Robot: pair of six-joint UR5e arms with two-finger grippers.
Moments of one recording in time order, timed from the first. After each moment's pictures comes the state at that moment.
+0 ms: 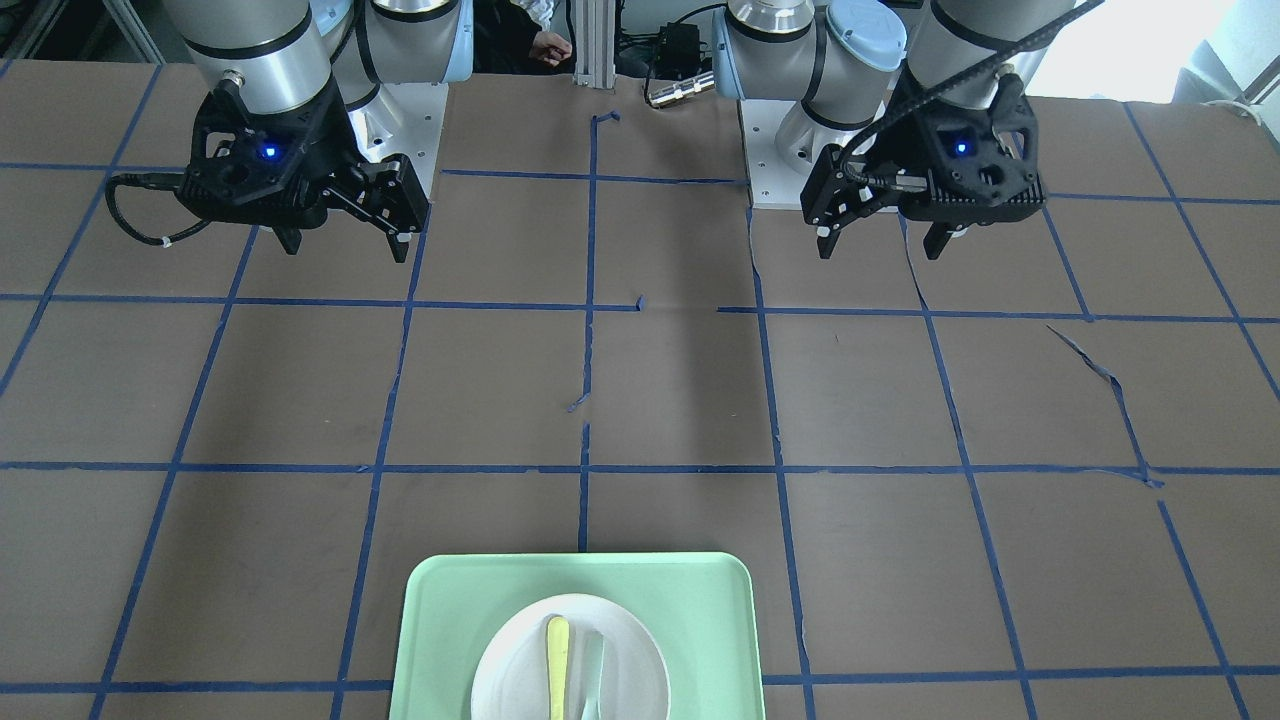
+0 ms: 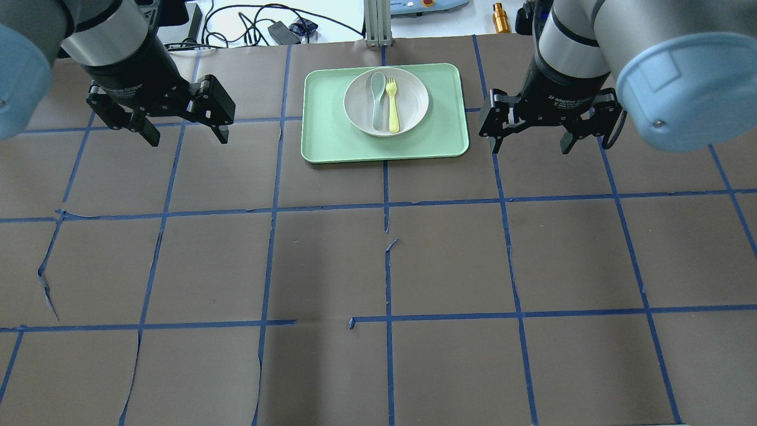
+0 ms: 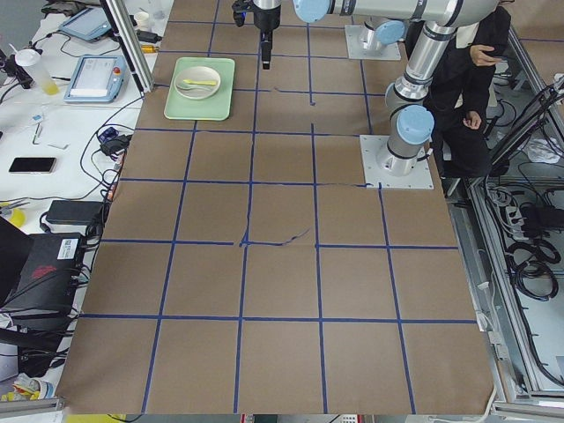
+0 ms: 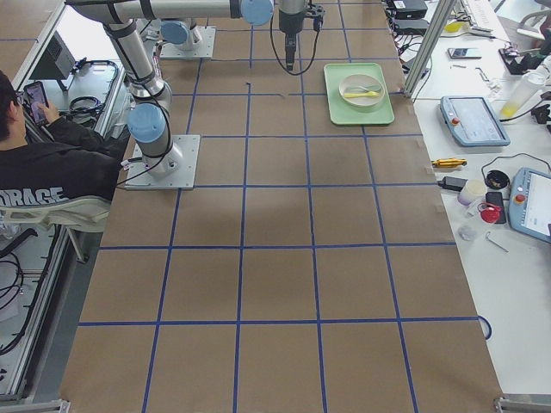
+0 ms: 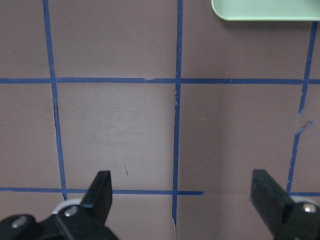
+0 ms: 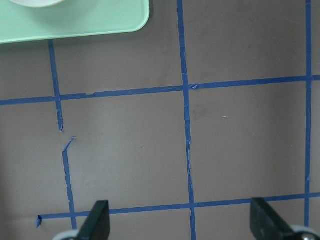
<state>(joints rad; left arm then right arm) -1.58 -1.55 -1.54 -1.60 1.59 -0.02 1.66 -1.59 1.62 -1.63 -1.58 0.15</state>
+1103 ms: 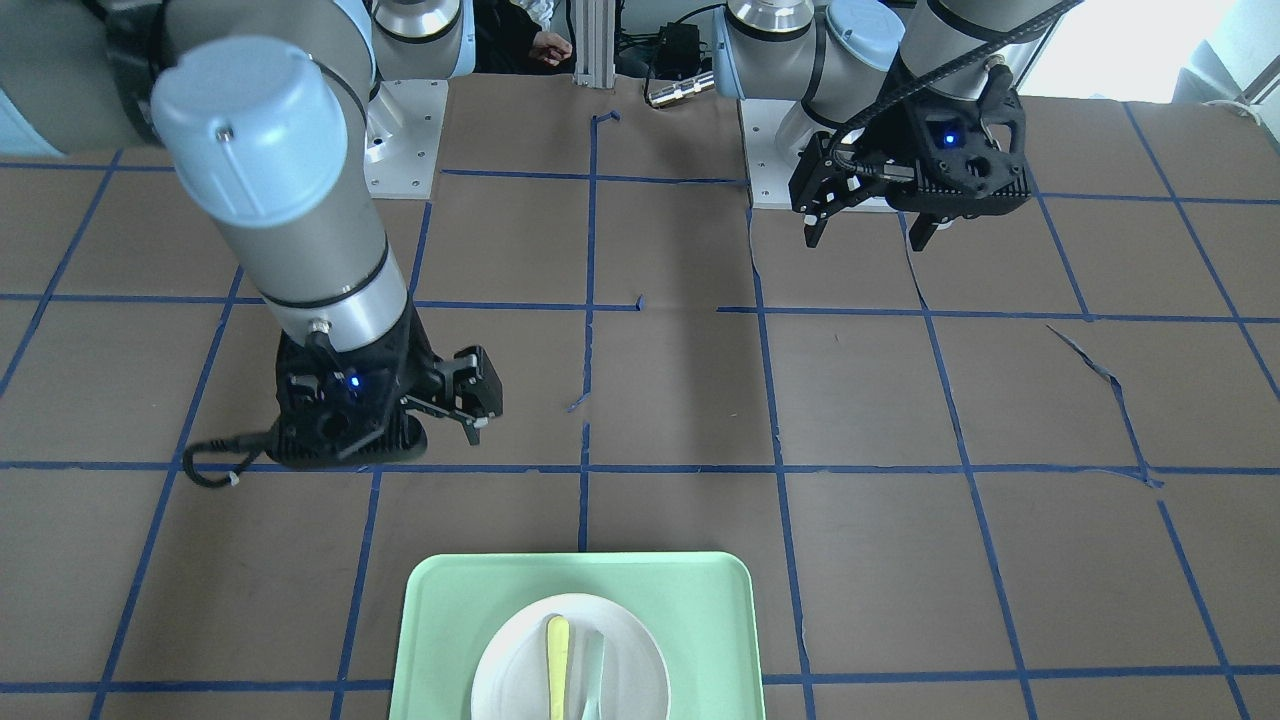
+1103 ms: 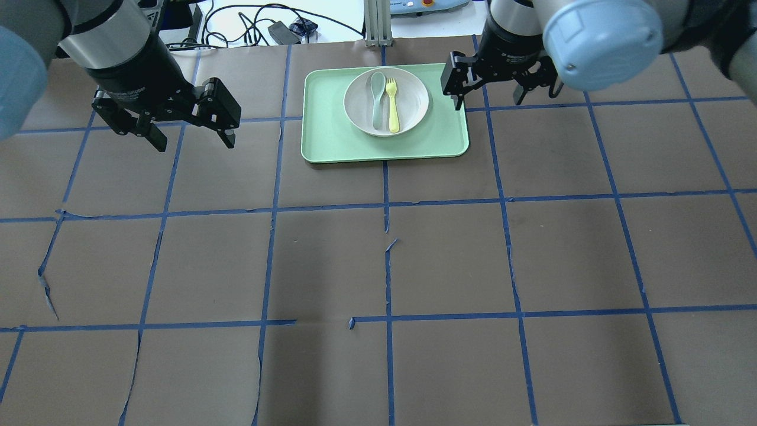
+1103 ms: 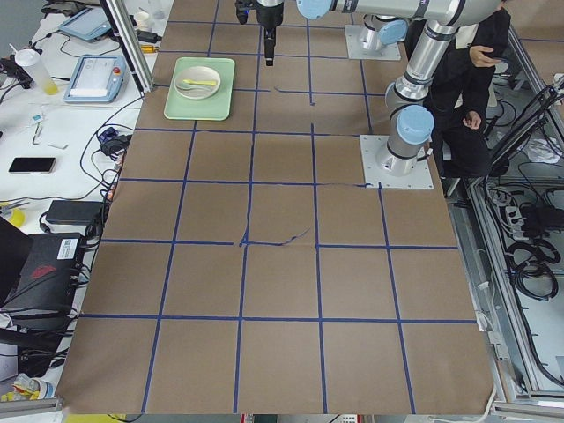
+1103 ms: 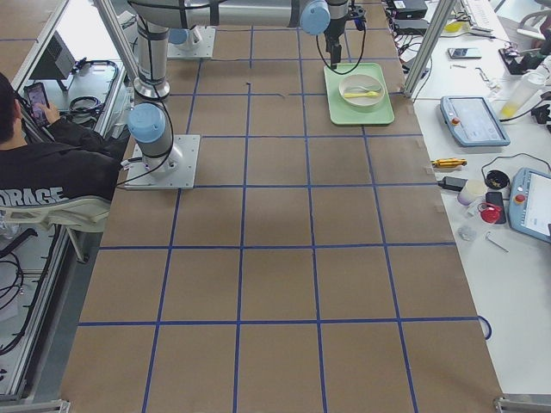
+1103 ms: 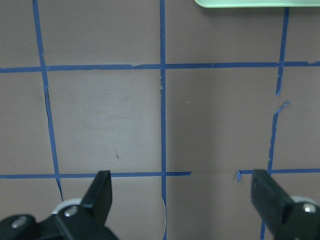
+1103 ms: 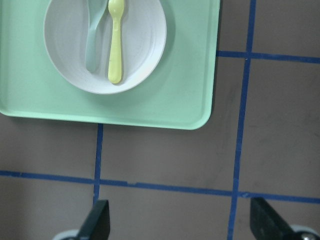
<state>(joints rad) -1.58 -1.55 -1.54 -1.61 1.56 -0.01 1.73 -1.17 1.27 -1.79 -1.54 0.07</state>
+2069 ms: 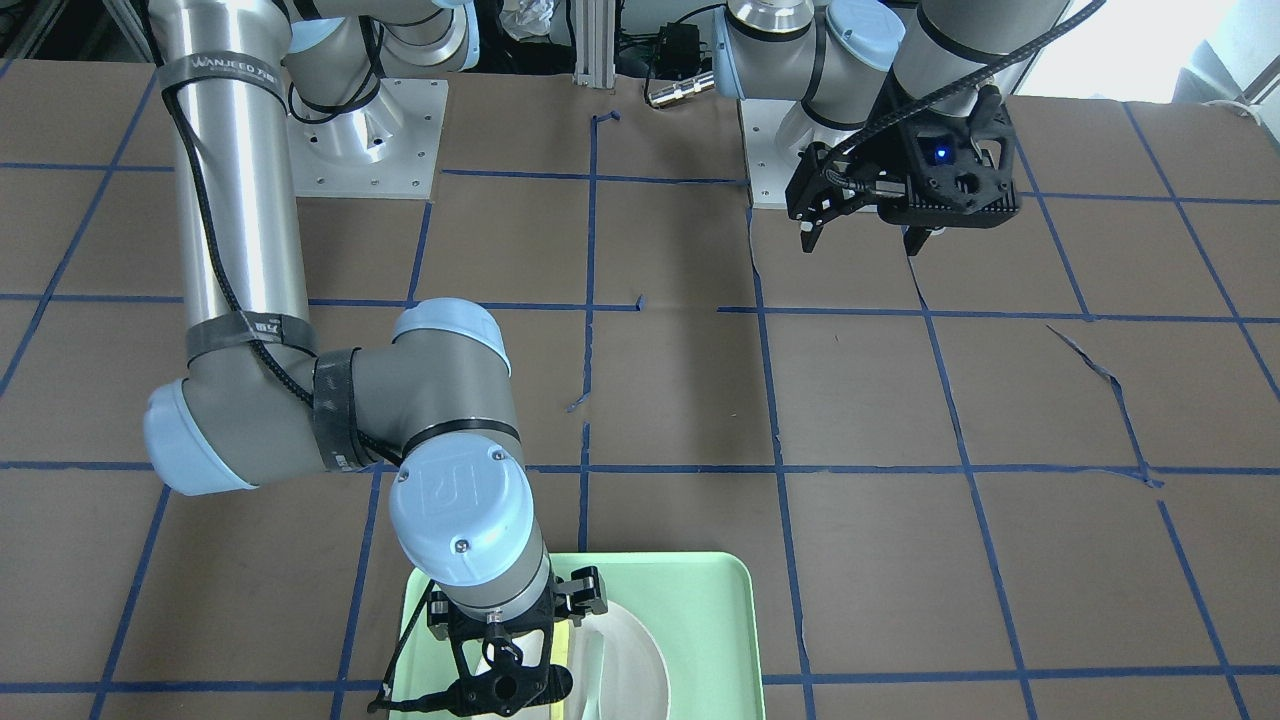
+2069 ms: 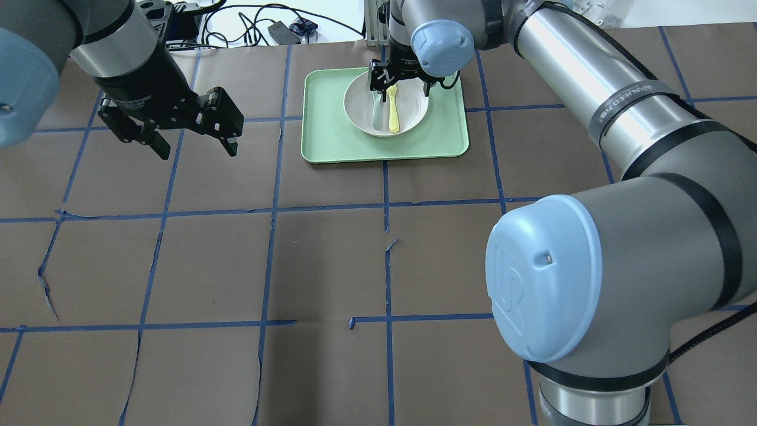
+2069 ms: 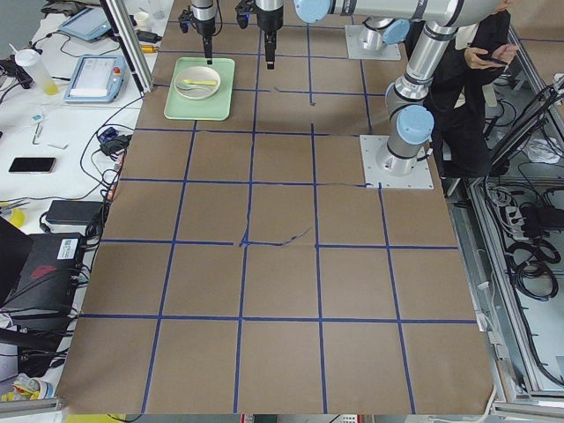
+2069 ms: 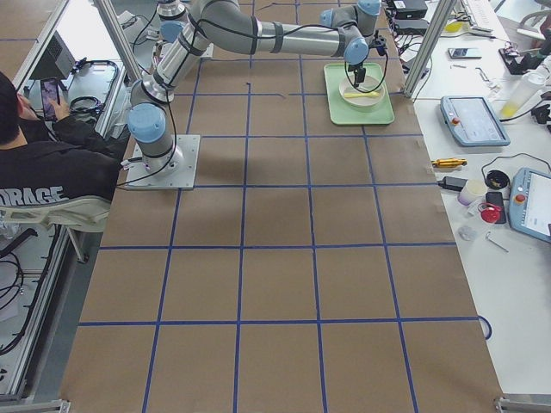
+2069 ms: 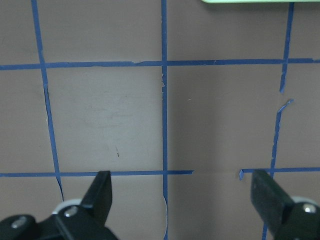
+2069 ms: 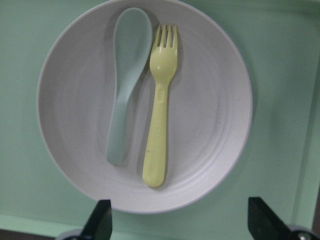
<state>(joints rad) -1.58 -1.55 -1.57 -1.61 1.56 -0.01 1.80 -0.76 1.01 -1.91 -1.53 0.11</state>
